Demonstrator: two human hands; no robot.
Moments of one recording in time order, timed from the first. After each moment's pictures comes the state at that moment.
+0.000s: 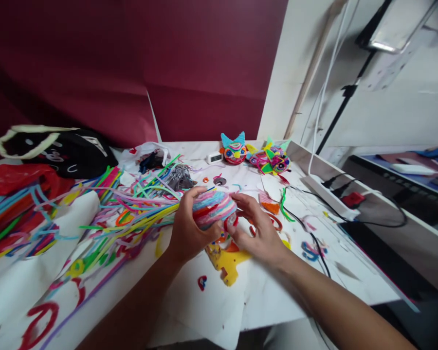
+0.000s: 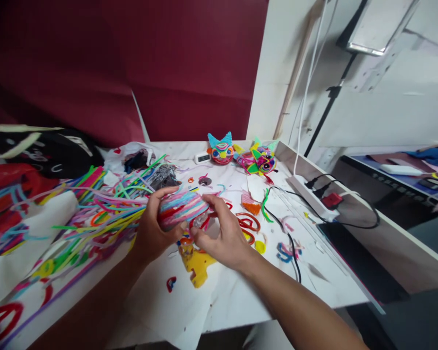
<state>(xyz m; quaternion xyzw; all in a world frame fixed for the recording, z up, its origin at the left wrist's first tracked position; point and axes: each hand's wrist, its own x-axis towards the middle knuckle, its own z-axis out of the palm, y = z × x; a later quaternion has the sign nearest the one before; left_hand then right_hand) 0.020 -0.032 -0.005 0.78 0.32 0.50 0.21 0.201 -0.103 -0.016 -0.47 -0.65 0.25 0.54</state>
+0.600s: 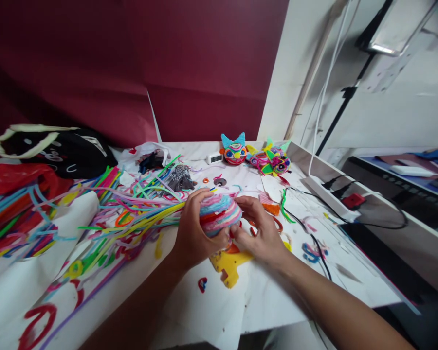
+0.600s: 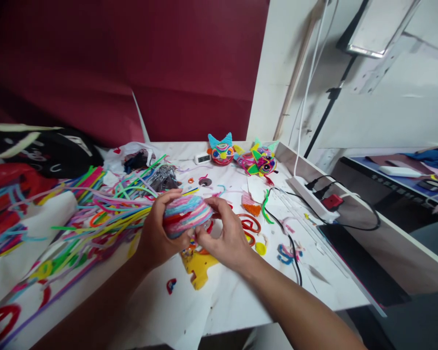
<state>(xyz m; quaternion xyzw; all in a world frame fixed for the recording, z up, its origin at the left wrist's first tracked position) 0.025 -0.035 -0.011 0.81 0.27 0.51 0.12 0.199 -0.101 -0.019 -0.48 -0.63 0.23 0.57</state>
